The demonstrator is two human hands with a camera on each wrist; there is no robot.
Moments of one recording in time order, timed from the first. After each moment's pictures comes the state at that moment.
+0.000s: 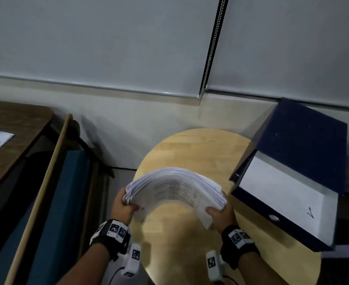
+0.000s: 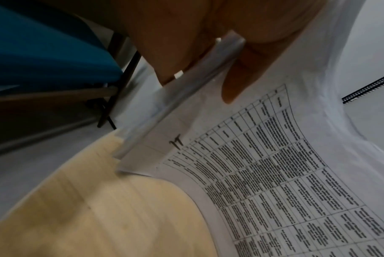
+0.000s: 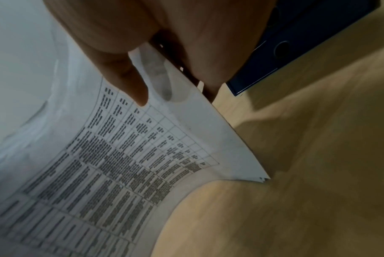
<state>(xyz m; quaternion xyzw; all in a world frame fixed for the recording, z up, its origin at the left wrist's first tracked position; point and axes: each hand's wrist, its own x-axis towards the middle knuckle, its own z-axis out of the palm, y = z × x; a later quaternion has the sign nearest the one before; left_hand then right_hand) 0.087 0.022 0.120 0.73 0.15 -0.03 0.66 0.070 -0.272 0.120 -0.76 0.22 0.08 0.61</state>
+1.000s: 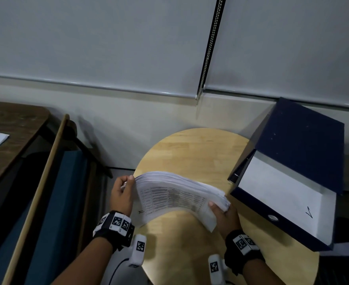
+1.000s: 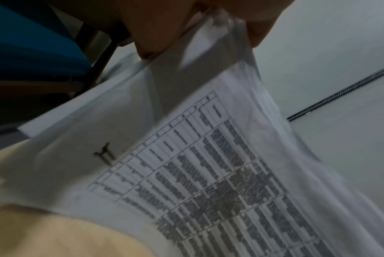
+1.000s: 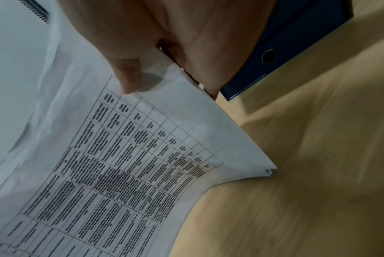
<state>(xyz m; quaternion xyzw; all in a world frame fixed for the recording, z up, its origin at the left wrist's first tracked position) 0.111 0.002 0.136 0.72 0.22 0.12 0.65 0.063 -0.287 0.103 -0.76 0.22 0.03 0.61</state>
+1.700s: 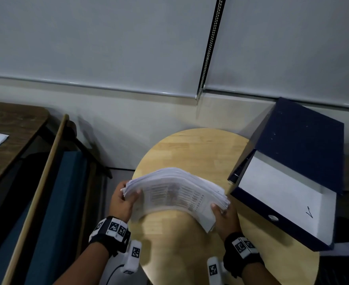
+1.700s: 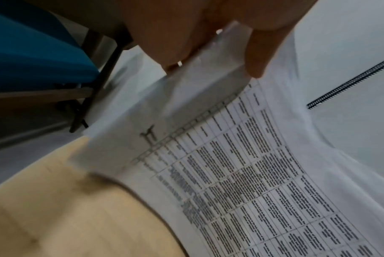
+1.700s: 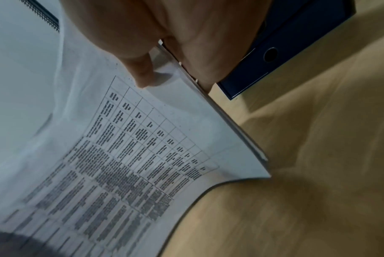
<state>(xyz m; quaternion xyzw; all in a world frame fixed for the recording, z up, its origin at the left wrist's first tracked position) 0.099 0.021 0.110 0.69 0.14 0.03 0.71 0.058 -0.286 0.097 -0.78 0.22 0.02 0.58</state>
